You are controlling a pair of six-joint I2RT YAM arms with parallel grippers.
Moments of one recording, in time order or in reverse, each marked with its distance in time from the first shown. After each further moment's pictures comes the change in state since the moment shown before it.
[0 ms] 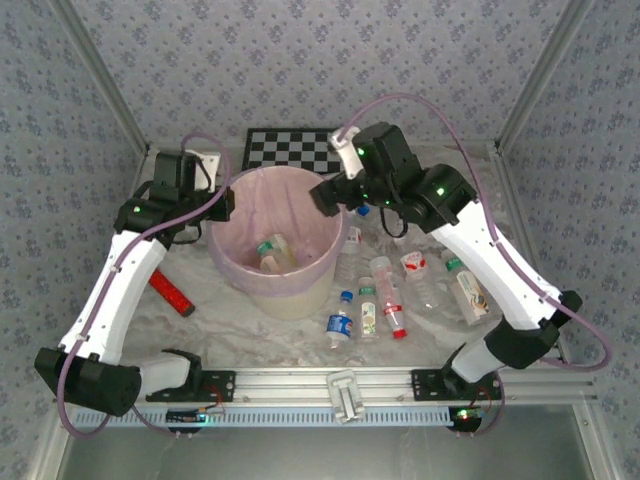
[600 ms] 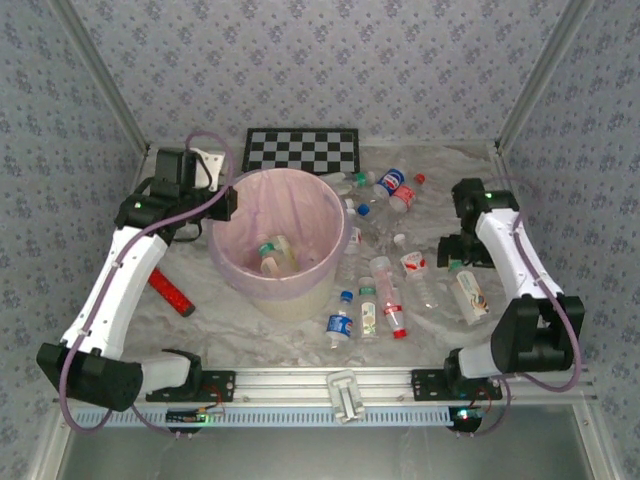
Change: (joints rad) left arm 0.011 0.030 0.030 -0.019 0.056 0.048; right arm -0.732 -0.094 -0.660 -0.269 0.054 0.169
